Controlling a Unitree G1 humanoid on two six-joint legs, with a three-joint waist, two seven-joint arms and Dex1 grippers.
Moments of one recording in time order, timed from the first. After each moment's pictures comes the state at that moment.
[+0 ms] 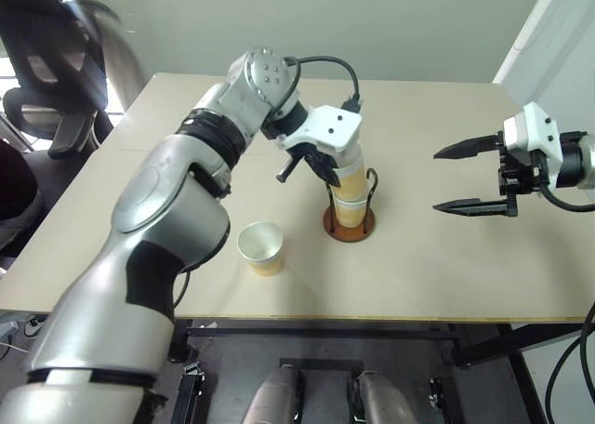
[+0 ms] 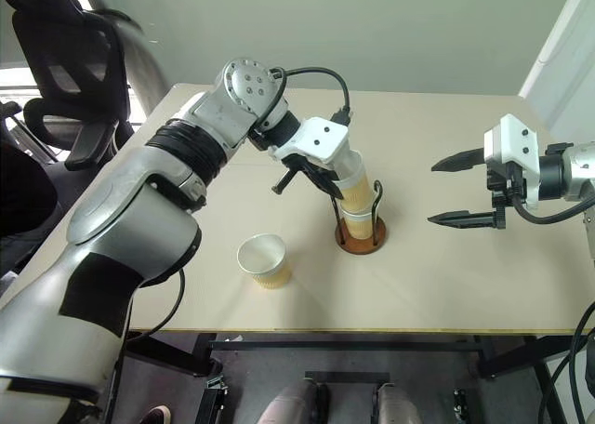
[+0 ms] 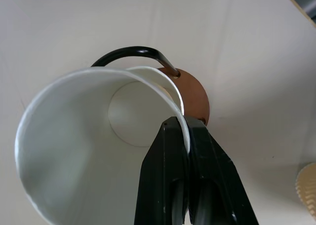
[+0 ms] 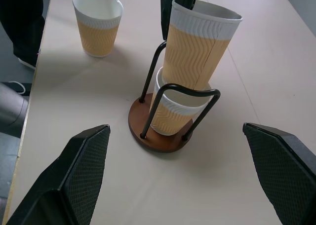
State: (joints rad) left arm -1.66 0.37 -0.87 1.23 -0.23 -0.40 -1.58; right arm -0.77 -1.00 0.00 0.10 0.35 0.29 1.47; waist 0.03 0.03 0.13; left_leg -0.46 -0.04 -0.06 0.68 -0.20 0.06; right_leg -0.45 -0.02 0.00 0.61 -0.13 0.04
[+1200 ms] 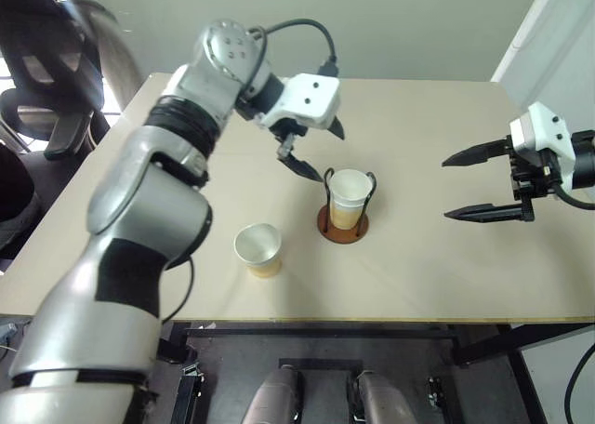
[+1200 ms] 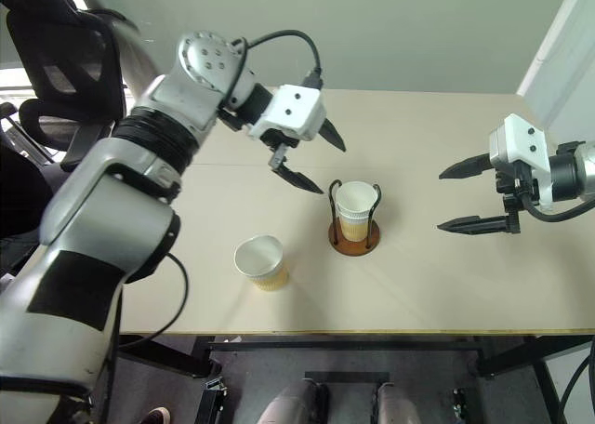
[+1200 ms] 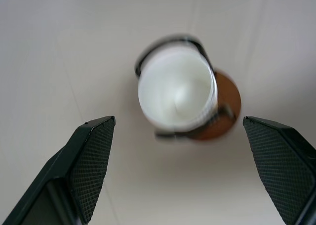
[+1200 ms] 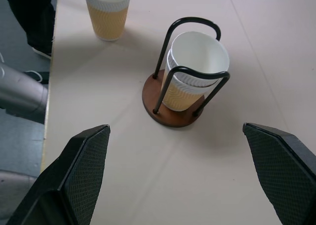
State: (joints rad) left arm -1.66 0.52 -0.78 1.16 -0.23 -0.41 -1.58; right arm -0.77 -1.09 0.02 0.04 0.36 0.42 1.53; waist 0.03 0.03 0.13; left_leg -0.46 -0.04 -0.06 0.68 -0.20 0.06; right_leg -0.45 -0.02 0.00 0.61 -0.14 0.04
